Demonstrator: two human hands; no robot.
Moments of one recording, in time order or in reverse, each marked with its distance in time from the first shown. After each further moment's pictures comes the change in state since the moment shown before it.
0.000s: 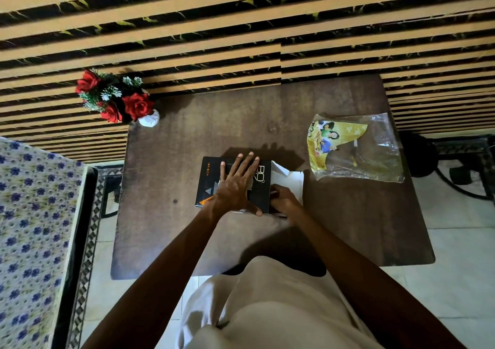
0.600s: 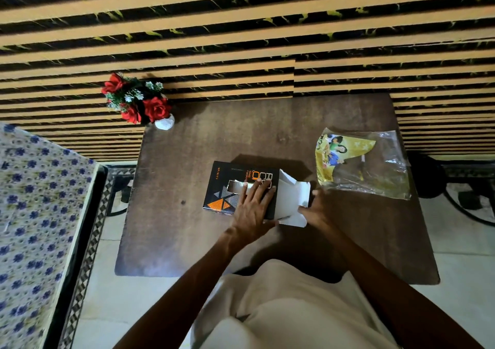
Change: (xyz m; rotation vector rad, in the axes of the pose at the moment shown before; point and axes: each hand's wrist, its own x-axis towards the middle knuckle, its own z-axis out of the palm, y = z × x) left_hand -0.033 0.037 0.039 0.000 0.220 -0.001; right_hand -0.013 0.027 -0.046 -0.106 0.323 0.035
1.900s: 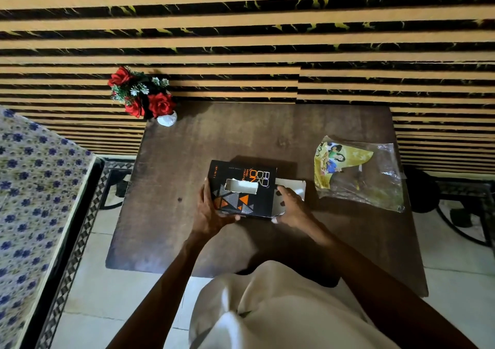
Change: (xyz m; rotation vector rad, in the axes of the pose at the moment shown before) left_hand -0.043 -0.076 0.014 -0.682 0.313 -0.430; right_hand -0.002 -0.029 0.015 -0.450 -0.234 -0.434
